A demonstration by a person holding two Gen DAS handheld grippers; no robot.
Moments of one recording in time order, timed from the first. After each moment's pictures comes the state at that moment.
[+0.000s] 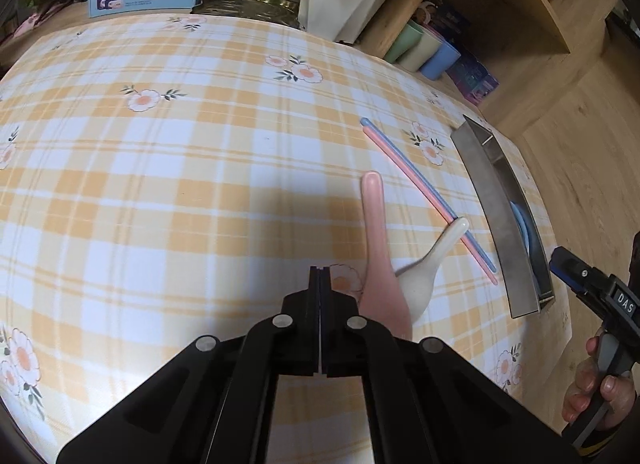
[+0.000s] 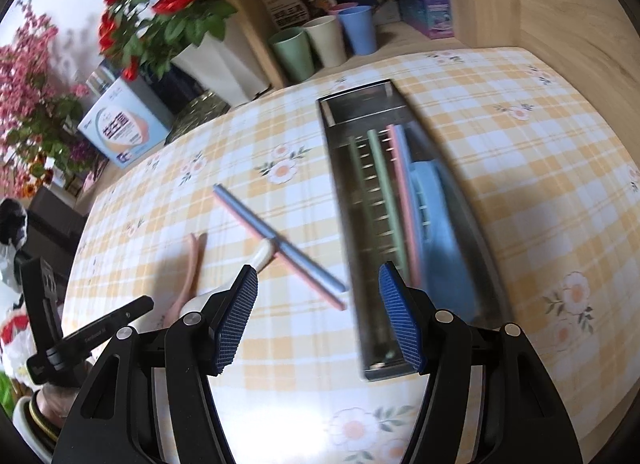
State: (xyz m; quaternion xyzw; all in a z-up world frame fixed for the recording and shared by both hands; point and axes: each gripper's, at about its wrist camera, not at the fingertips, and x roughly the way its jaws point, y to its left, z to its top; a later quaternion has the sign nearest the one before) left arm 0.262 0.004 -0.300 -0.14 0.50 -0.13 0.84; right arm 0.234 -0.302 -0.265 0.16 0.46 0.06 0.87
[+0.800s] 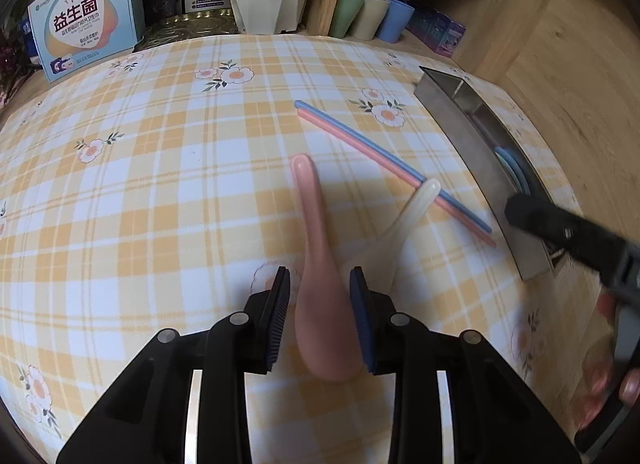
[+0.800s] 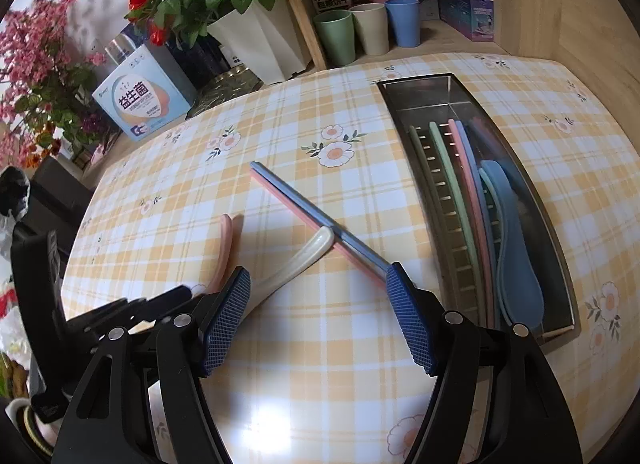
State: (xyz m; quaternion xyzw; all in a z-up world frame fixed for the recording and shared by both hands) left arm 0.255 -0.059 -0.296 -0.02 0.50 -0.15 0.85; right arm 0.242 -0.260 -0.269 0.14 0.47 0.09 0.87
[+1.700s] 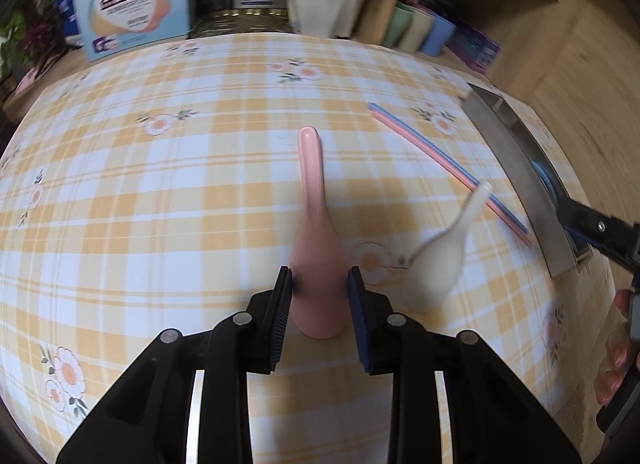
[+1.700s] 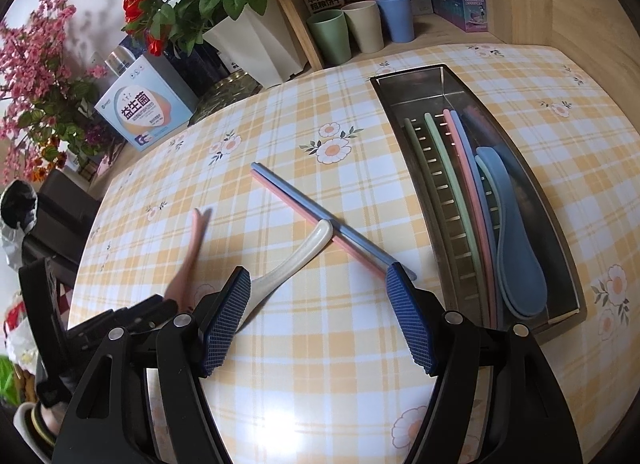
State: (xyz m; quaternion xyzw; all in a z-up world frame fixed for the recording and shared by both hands) left arm 0.250 -0.003 -0.299 -0.04 0.50 -0.10 0.86; right arm 0.238 -0.267 -0.273 0.16 0.47 0.09 0.87
